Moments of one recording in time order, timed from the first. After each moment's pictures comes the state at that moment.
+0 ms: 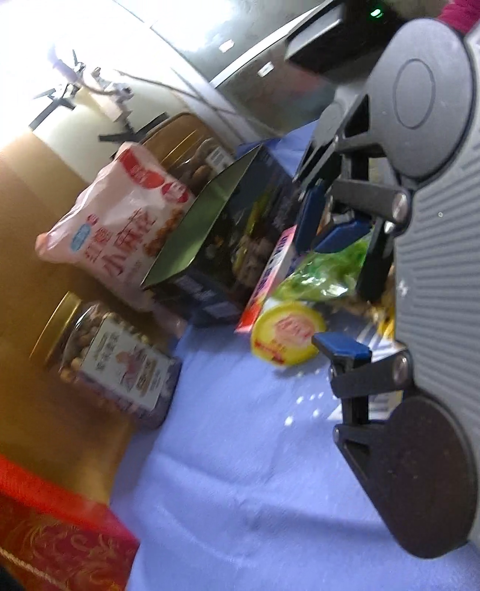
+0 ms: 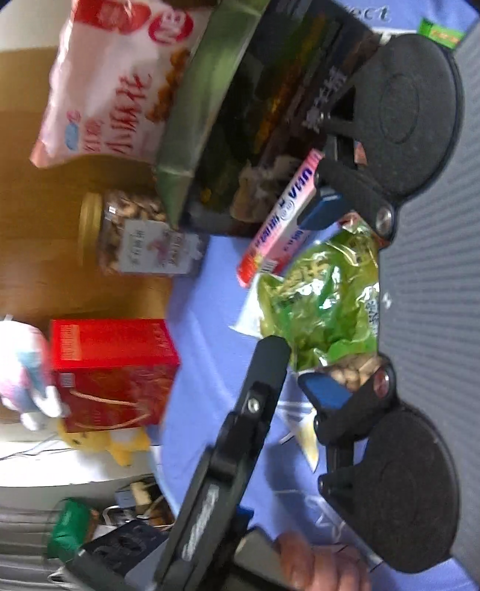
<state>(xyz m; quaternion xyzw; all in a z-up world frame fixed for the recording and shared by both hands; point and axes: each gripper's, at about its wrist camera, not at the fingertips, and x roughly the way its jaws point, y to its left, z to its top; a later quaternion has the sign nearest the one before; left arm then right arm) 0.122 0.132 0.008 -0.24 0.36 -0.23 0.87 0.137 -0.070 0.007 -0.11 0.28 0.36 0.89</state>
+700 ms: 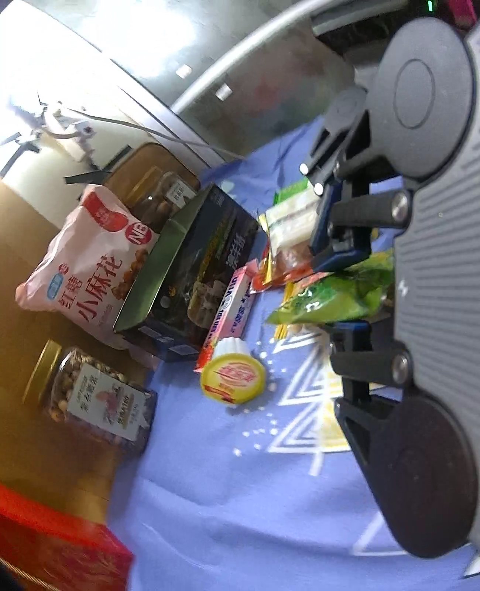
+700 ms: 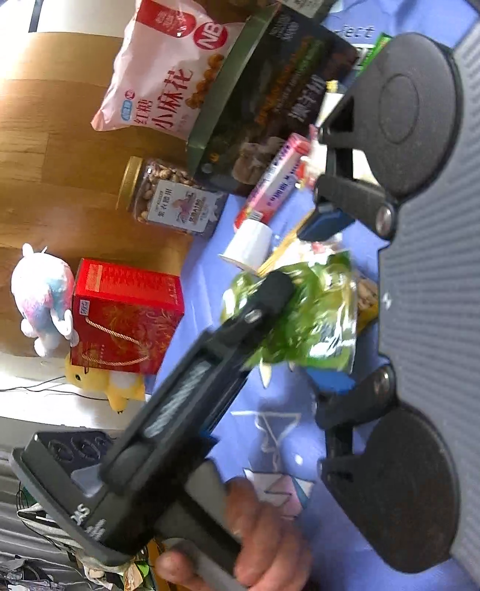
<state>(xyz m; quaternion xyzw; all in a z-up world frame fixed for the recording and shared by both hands) 0.074 0.122 0.015 -0.22 0.37 -0.26 0.87 0.042 -0.085 0.007 -0.16 0.20 0.38 0.89</state>
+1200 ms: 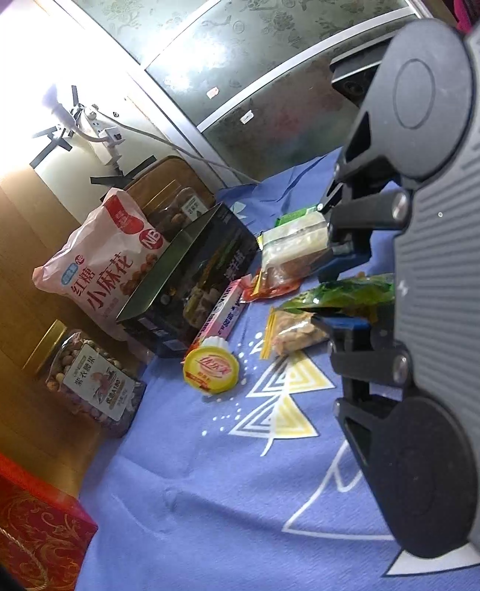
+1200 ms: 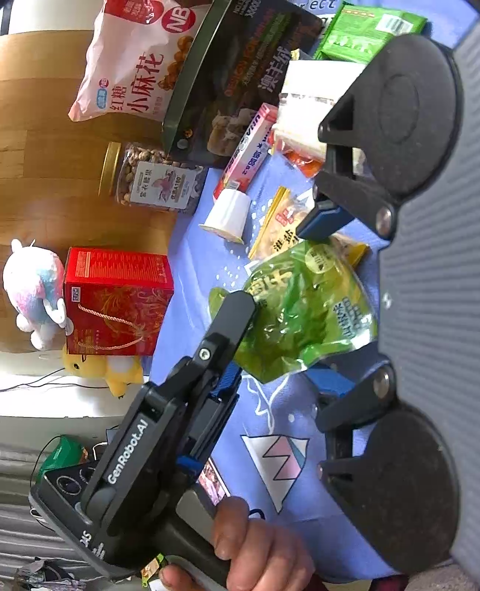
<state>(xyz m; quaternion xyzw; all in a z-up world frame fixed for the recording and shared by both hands) 0.047 0.142 0.015 -0.28 0.36 -0.27 0.85 0.029 -0.079 0.003 -0.13 0.22 0.40 0.88</state>
